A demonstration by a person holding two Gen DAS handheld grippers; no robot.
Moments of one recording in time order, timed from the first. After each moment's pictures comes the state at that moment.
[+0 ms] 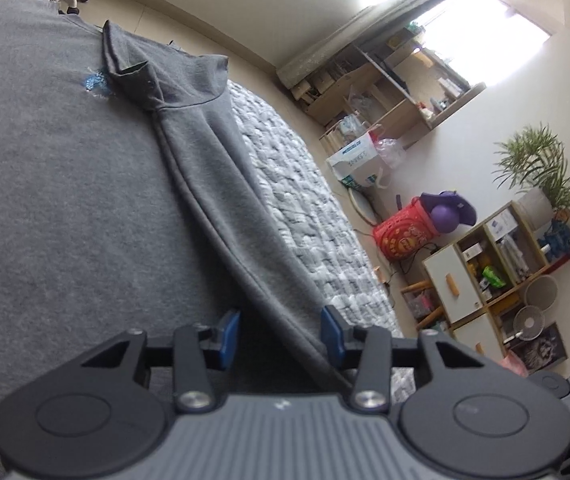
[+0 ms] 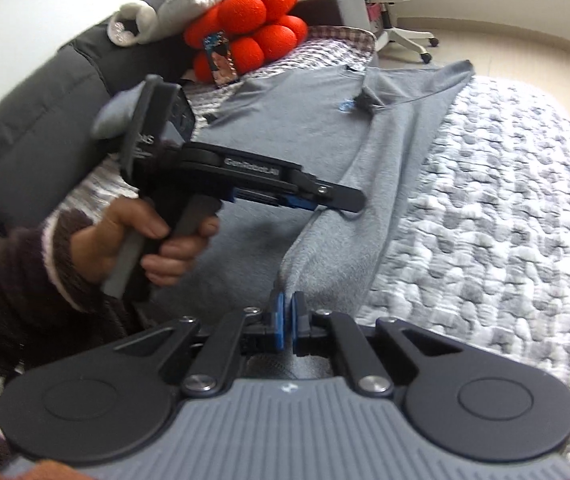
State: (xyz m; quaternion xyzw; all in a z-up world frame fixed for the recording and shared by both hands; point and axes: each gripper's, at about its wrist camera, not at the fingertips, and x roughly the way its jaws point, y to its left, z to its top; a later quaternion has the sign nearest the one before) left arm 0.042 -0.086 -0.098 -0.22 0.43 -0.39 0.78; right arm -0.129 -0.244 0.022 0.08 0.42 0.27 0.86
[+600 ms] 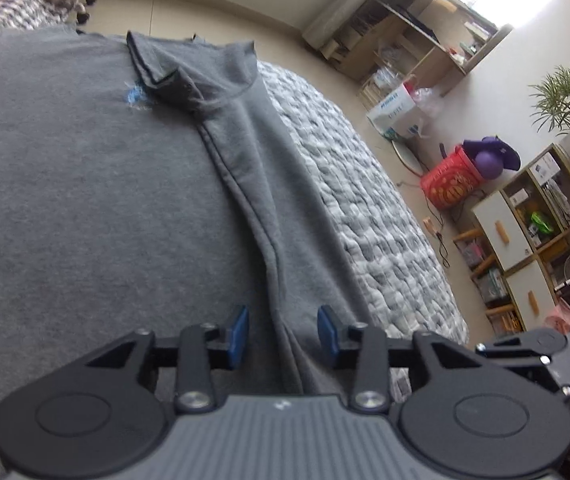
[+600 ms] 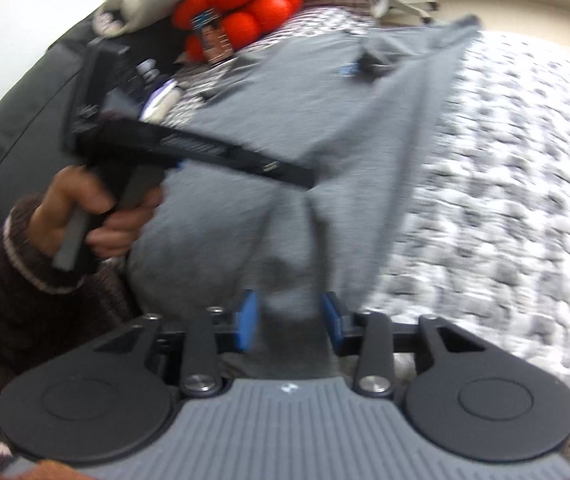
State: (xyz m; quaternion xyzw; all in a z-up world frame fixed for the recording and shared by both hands) left arm 0.052 -0.067 -0.078 -0.10 0.50 -0.35 0.79; right arm -0.097 -0.242 0.001 0.12 0.47 0.26 0.84
